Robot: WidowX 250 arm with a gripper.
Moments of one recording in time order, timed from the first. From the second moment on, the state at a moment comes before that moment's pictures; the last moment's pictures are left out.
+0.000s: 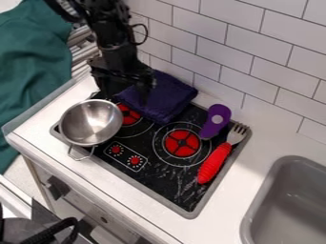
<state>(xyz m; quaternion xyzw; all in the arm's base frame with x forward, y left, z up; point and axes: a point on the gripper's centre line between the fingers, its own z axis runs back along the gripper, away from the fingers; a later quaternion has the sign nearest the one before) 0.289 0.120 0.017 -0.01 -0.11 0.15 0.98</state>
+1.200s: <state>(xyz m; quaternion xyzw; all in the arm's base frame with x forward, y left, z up) 0.289 0.107 -0.040 -0.04 0.00 0.15 0.99</state>
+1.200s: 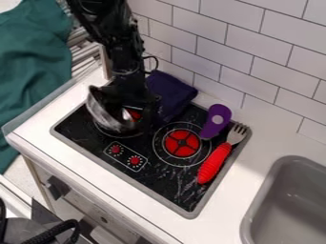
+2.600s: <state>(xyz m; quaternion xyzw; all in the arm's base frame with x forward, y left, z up) 0.281 0.087 -0.010 0.00 -0.04 0.11 0.99</state>
